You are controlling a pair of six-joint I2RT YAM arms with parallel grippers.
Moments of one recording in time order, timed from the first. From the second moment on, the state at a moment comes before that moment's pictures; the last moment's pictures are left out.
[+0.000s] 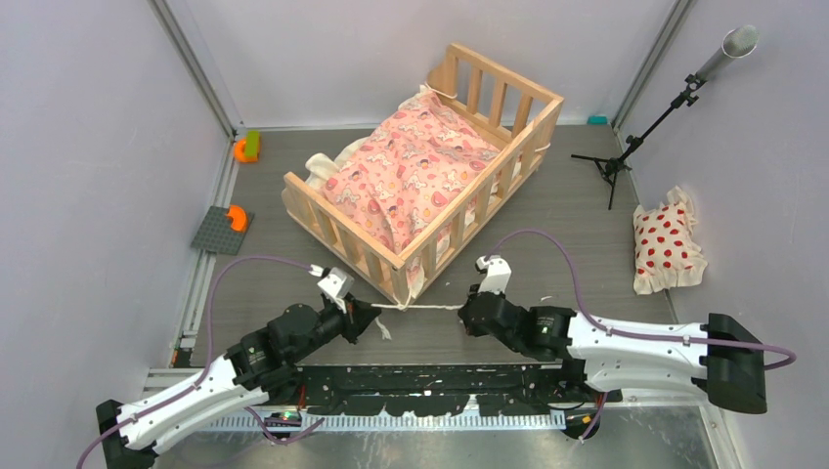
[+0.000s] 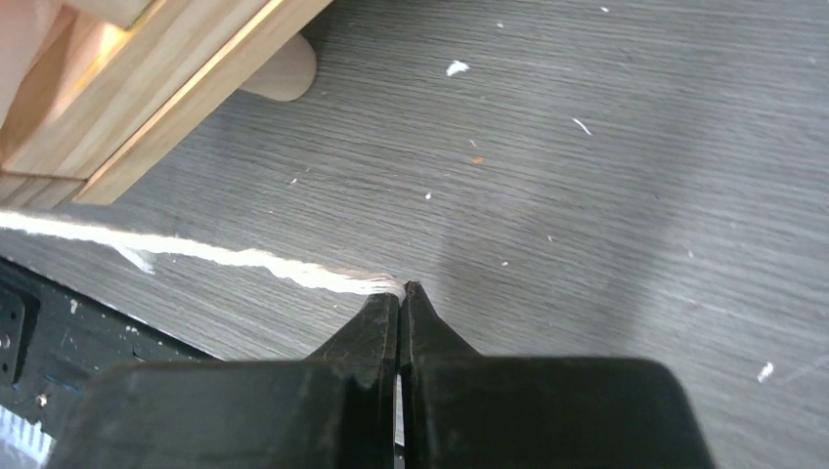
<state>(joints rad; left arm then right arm) -1.02 0.28 0.21 -0.19 -0.18 -0.40 1.21 0.95 0.44 -0.23 0.49 0.85</state>
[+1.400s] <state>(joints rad) -1.03 0.18 0.25 -0.34 -0.24 -0.39 1.22 1.03 0.56 -0.56 0.64 1.20</state>
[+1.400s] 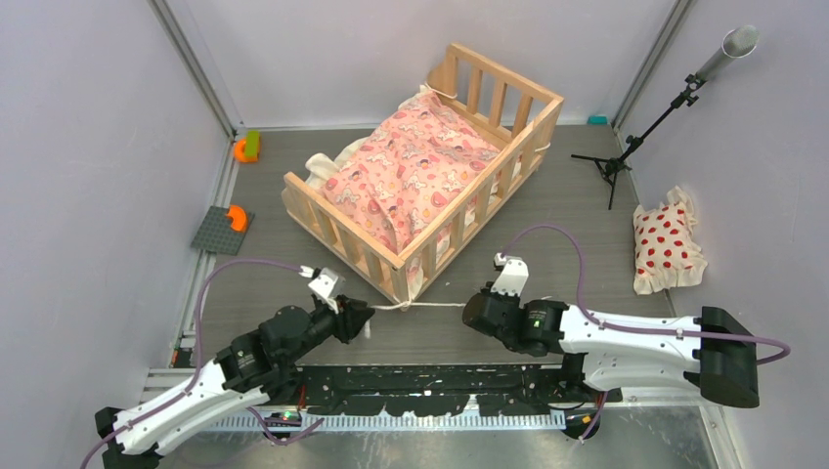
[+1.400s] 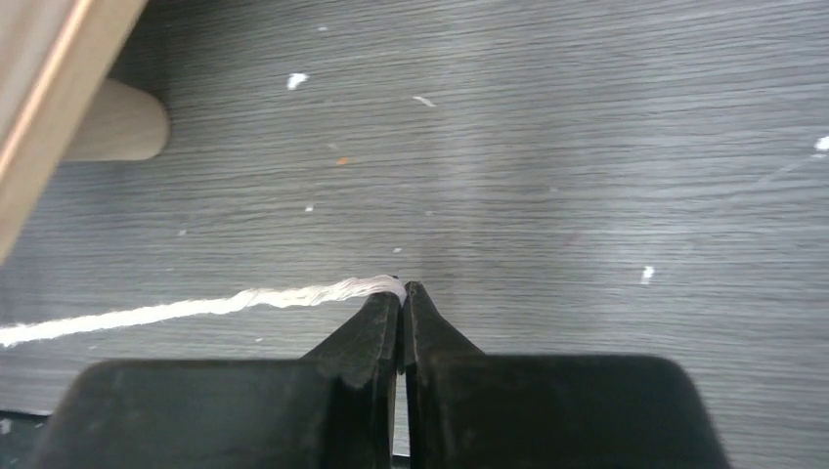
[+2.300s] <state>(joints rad) -1.02 0.27 0.50 -0.50 -0.33 -0.55 1.21 0.81 0.96 -1.01 0.83 1.06</state>
